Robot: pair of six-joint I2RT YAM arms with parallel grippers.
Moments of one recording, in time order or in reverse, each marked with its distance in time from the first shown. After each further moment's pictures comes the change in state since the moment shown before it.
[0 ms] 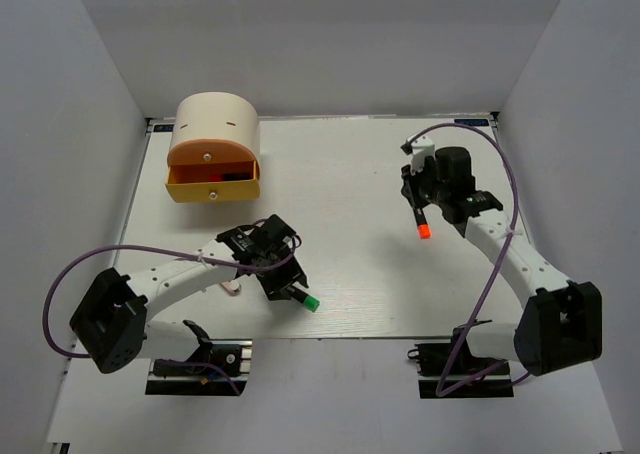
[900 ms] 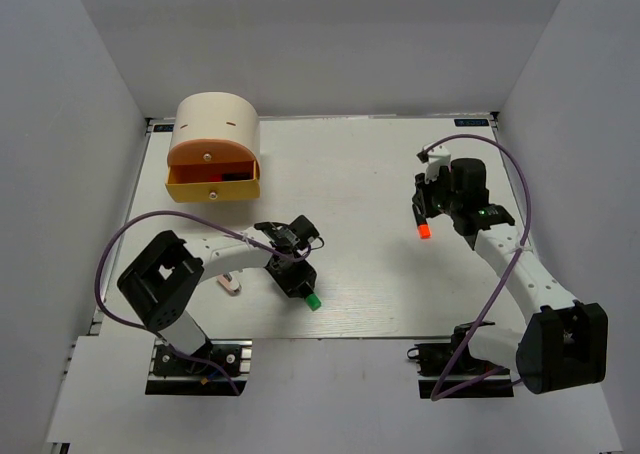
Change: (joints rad) left arm -0.043 0.314 0.092 0.043 -0.106 -0.227; right arm -0.082 -0.109 -0.117 0.014 -0.034 0.024
